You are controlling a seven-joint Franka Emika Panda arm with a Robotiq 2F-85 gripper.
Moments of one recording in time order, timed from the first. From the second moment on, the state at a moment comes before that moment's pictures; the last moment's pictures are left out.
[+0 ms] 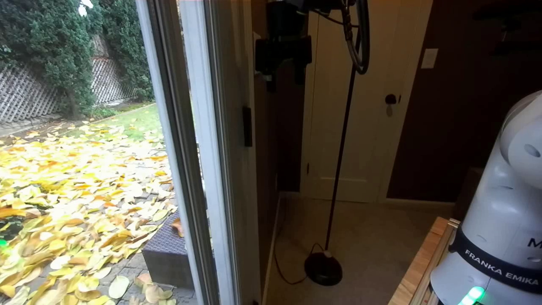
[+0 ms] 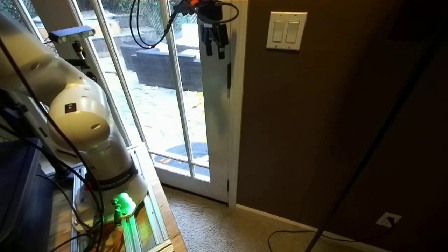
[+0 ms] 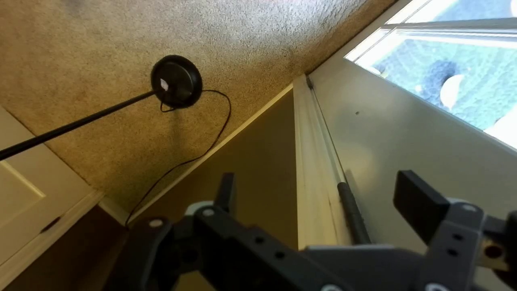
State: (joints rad) arm 0.02 -0.44 0.22 -2.25 -0.04 1.85 0.27
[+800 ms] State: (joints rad) arm 0.07 -0.53 -0.06 -2.20 -0.04 1.78 -0.38
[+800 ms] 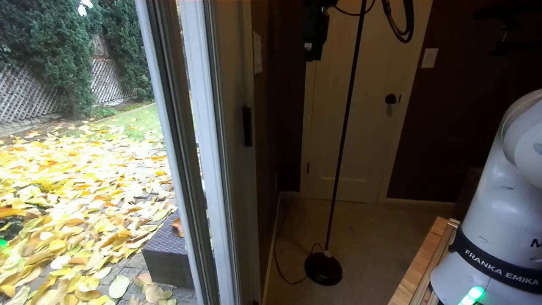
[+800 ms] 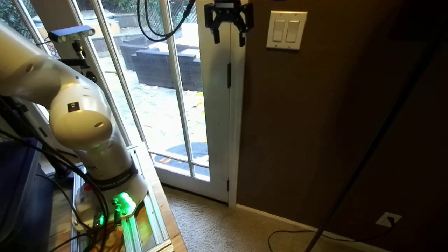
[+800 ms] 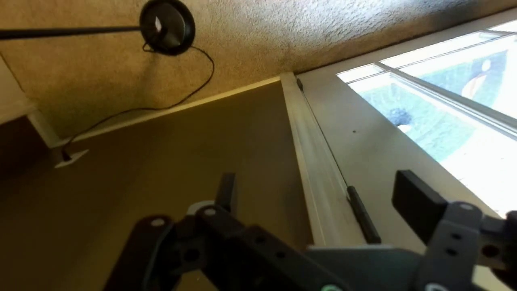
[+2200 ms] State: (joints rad) arm 0.08 -0.29 -0.26 -1.97 0.34 1.97 -0.91
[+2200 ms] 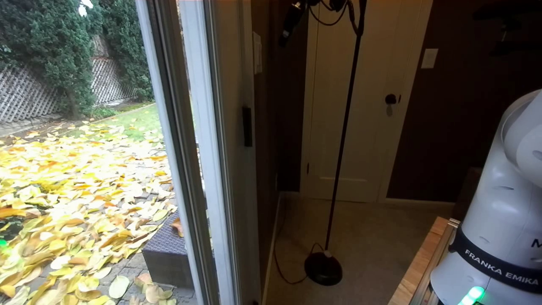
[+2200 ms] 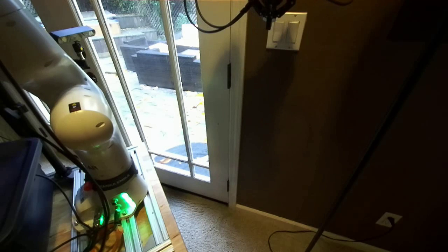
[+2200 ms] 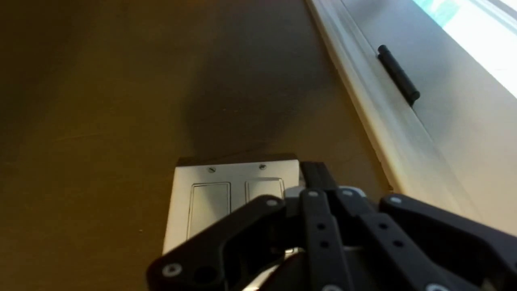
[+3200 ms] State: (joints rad) arm 0.06 -0.16 -0.19 -1.97 0.43 2.16 -0.88
